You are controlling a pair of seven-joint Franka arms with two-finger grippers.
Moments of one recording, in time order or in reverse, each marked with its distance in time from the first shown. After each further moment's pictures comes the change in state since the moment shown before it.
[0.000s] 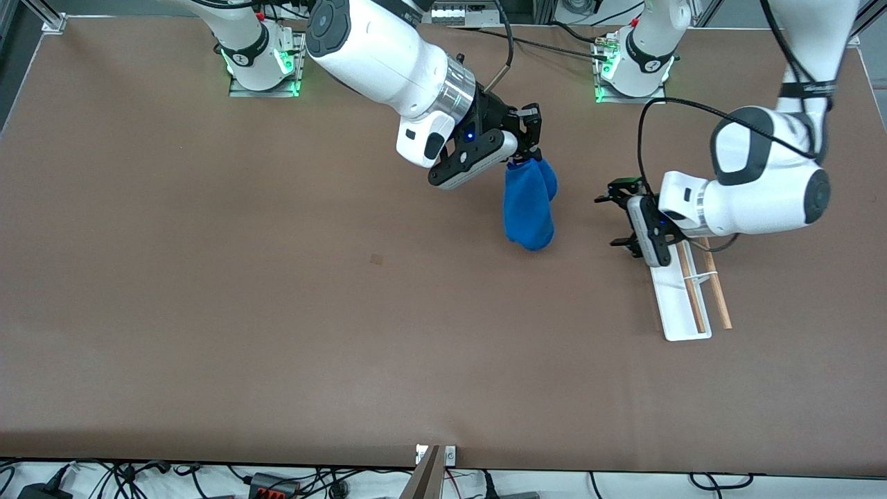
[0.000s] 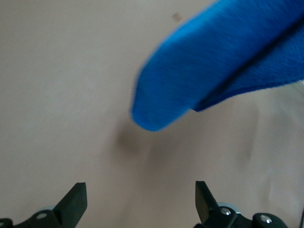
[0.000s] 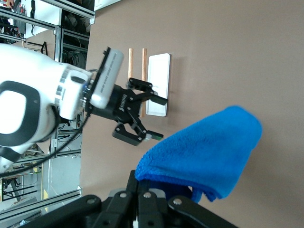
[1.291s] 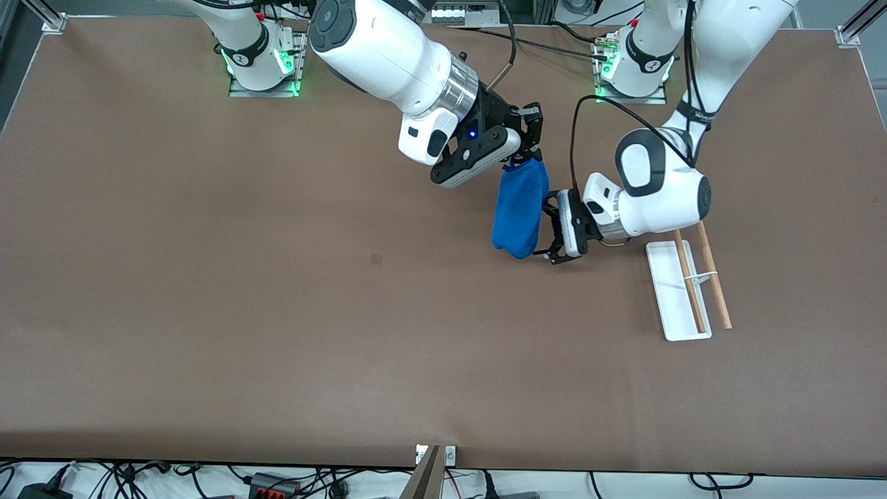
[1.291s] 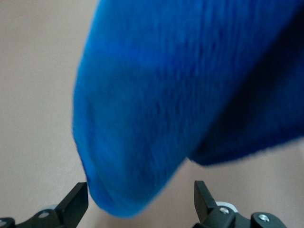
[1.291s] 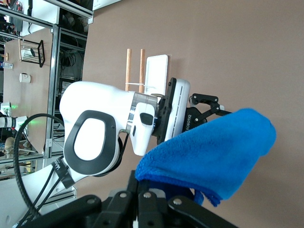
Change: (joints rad) left arm -0.093 0.150 -0.133 -0.100 -0.347 0.407 0.463; right arm 0.006 0.000 0.000 0.000 -0.030 0.001 0.000
